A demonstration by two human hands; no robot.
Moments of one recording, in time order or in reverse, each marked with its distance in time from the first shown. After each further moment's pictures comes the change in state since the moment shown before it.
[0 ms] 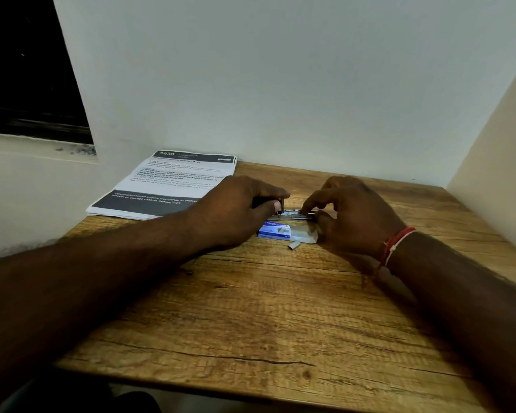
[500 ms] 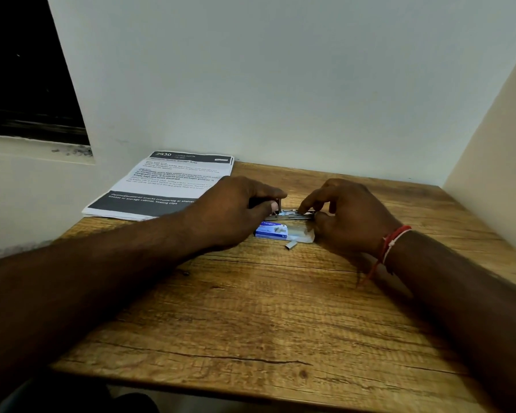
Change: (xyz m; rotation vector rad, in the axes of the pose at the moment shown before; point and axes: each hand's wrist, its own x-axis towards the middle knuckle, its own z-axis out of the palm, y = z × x) left_hand 0.000 0.001 0.000 0.025 -0.001 0.000; right_hand 0.002 0.000 -0.001 0.114 -0.017 0.085
